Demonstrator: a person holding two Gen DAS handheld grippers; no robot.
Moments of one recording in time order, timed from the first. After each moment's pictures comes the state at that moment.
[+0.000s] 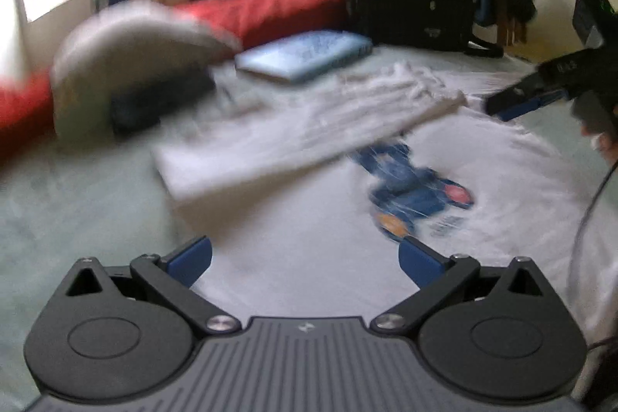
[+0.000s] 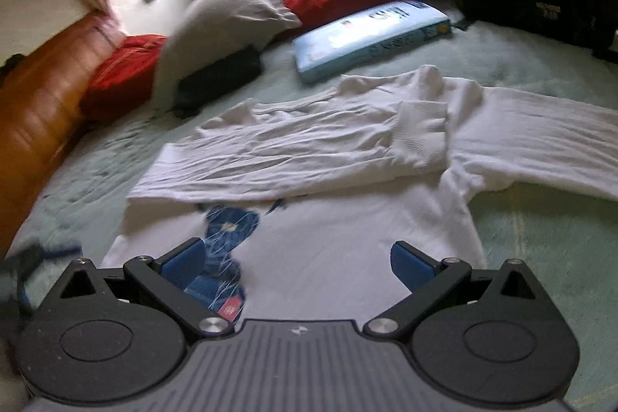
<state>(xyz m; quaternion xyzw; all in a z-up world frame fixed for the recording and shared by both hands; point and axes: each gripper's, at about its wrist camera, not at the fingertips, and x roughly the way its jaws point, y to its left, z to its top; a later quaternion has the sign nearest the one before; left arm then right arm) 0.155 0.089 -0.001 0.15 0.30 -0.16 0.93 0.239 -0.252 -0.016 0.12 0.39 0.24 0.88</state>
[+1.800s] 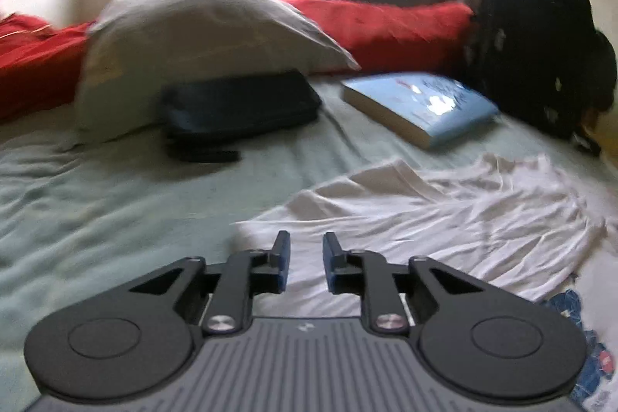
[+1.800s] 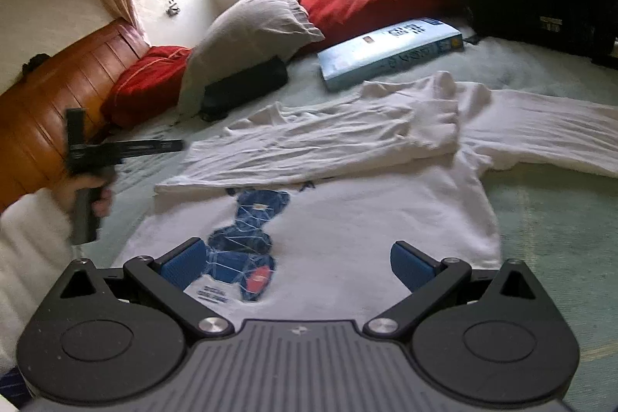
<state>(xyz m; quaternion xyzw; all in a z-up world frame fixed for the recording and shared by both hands) 0.359 0.160 -0.030 0.00 0.33 -0.10 0.94 0.197 -0.248 -0.019 0.12 0.36 0.26 0.89</state>
